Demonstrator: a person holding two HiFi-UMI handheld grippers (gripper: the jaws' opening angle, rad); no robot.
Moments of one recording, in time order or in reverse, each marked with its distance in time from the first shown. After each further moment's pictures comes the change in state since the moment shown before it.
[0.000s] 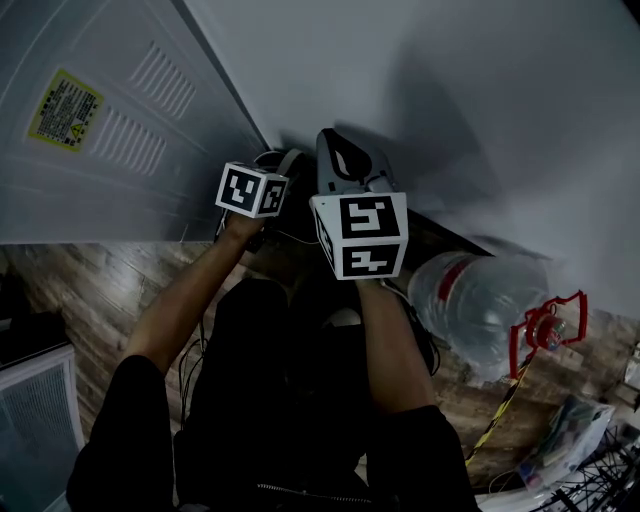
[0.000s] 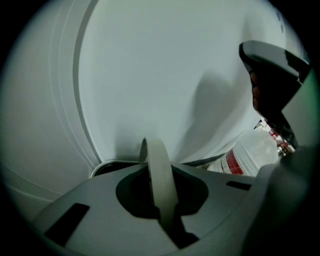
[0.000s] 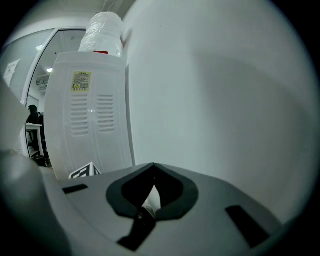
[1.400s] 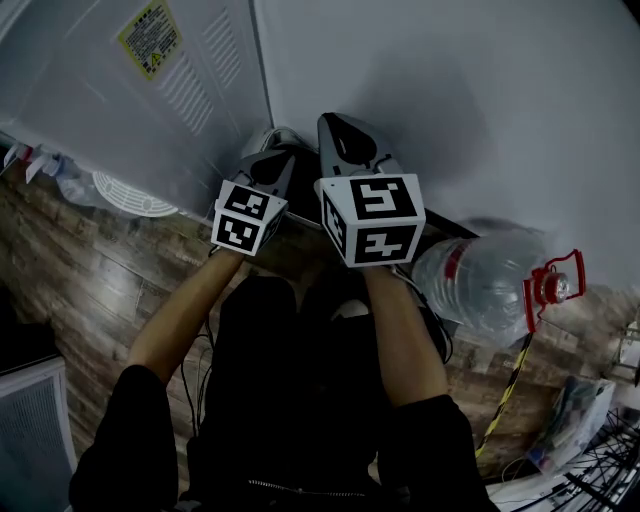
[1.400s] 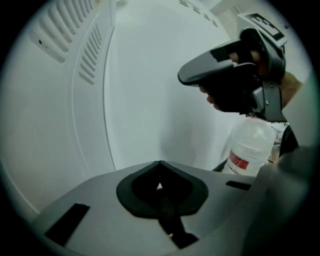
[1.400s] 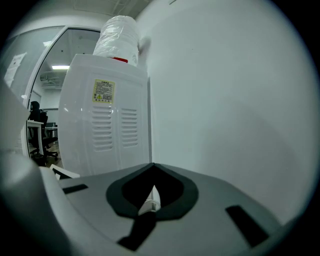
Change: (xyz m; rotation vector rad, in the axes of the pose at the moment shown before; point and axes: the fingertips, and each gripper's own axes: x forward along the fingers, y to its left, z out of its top) left arm -0.124 -0.019 0.027 0.369 -0.460 0.150; right arm -0.030 0.071 0.038 -0.049 -0.057 -0.018
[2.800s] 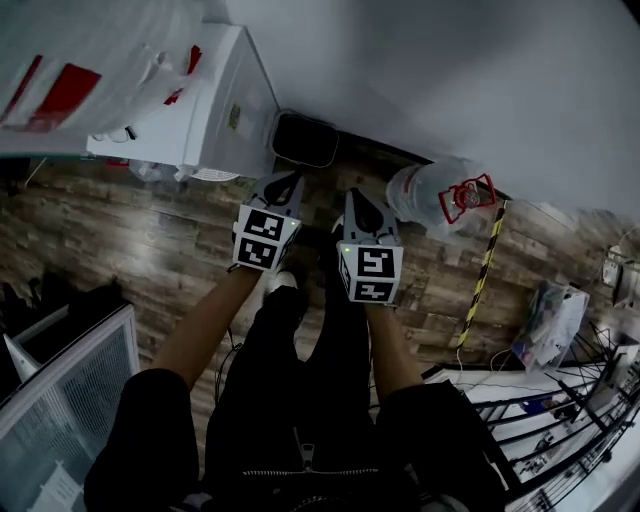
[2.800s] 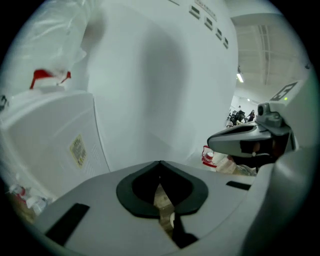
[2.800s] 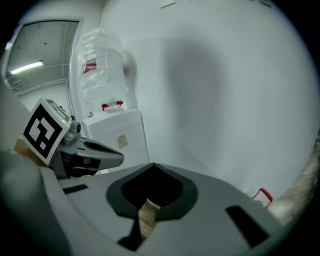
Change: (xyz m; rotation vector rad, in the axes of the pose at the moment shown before) left arm -0.213 -0.093 0.231 -0.131 0.266 -0.170; right arm -0.233 0.028 0.136 0.185 0.335 -0.235
